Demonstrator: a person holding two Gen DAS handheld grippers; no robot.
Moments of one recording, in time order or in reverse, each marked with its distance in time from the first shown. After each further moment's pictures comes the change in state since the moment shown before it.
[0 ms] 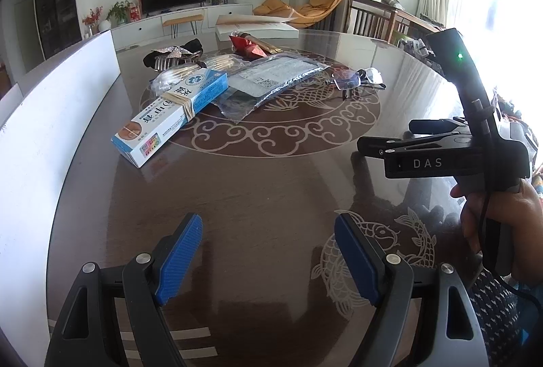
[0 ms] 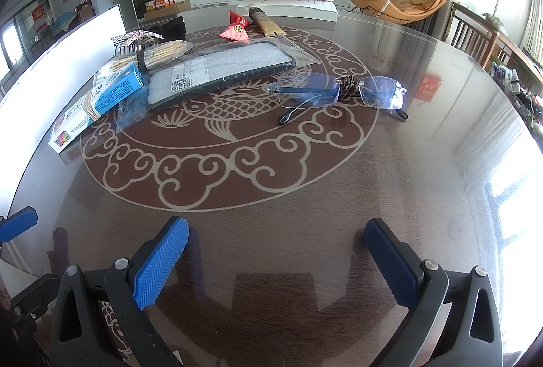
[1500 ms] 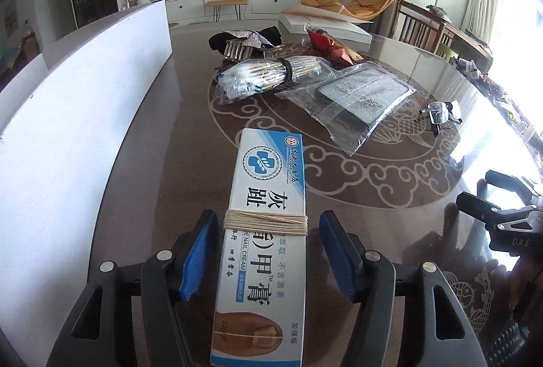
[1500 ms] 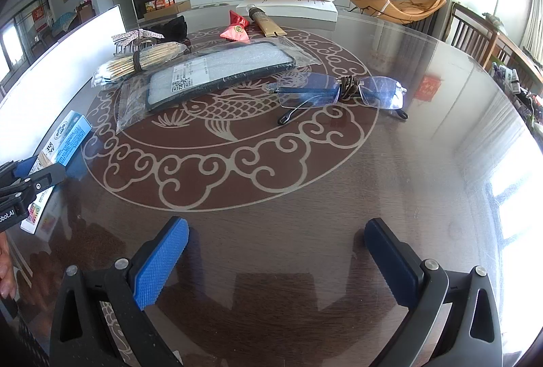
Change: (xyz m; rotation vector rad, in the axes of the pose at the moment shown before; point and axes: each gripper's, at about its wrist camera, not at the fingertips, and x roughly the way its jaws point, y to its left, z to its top) left arm 0.043 0.074 0.032 -0.130 0.060 0.117; right arm 0.001 0.000 0.001 0.000 -0.001 0.003
